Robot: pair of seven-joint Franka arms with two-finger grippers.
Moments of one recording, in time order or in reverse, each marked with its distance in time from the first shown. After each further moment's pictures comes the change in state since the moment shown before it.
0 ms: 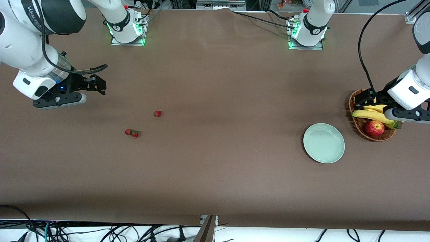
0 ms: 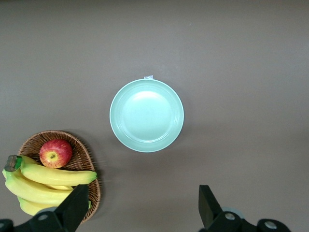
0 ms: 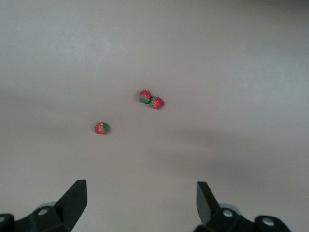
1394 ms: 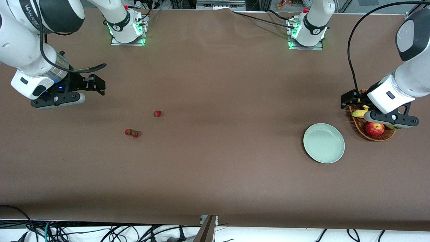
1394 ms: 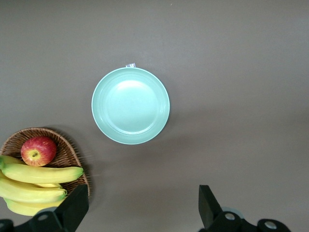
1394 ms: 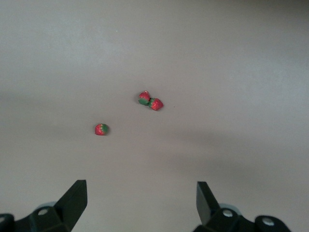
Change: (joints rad) left arm -0.043 0.035 -0.014 0.015 0.000 -0.045 0.000; right arm -0.004 0.002 -0.003 0.012 0.000 -0.004 -0.008
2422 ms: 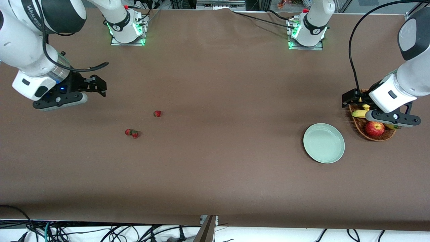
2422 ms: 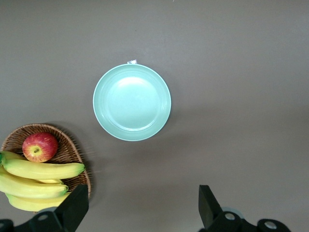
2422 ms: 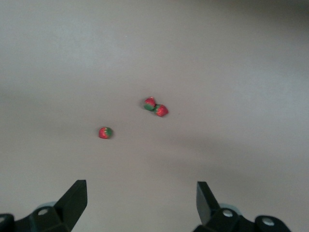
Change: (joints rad) left arm 0.006 0.000 0.003 0.006 0.000 -0.021 0.000; right arm 0.007 0.015 0.013 0.006 0.013 0.023 -0.036
